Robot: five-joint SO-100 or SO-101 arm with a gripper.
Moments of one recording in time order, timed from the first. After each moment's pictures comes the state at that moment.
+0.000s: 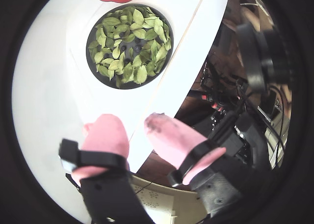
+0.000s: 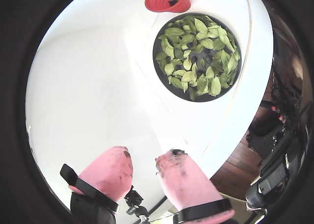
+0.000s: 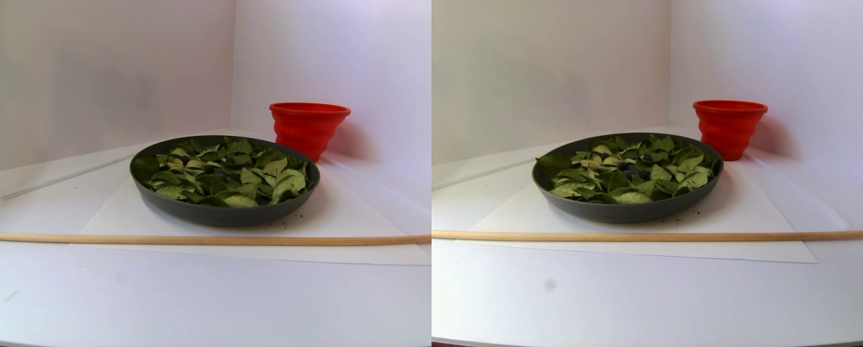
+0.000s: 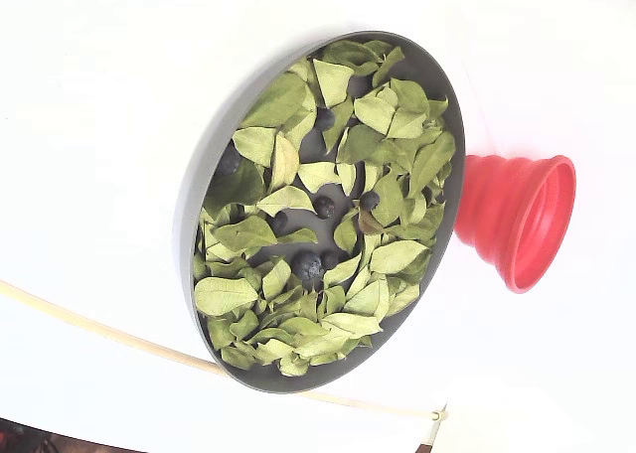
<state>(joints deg) 10.4 182.6 106.1 94.7 -23.4</state>
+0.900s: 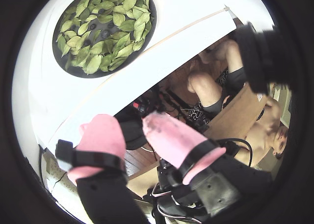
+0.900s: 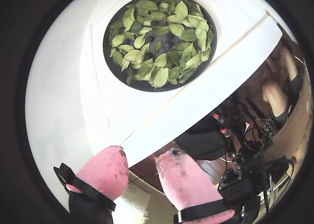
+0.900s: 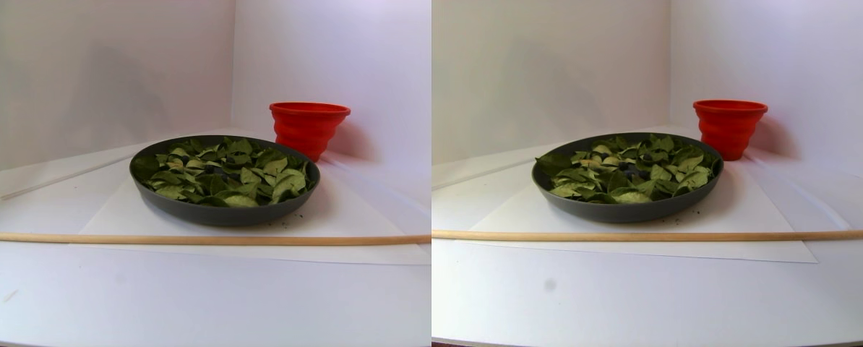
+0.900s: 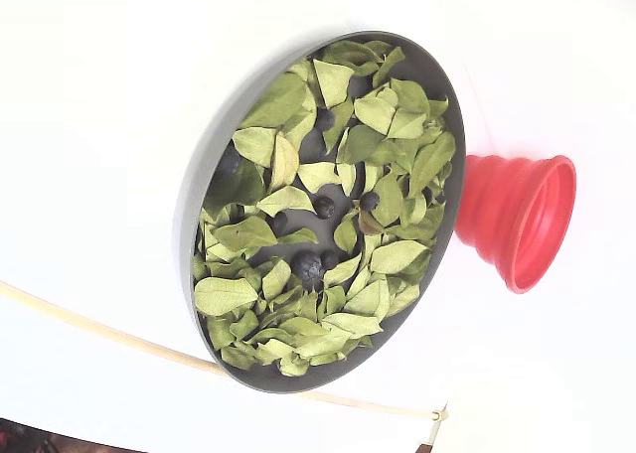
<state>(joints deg) 10.3 170.2 116.5 87.3 -54.8</state>
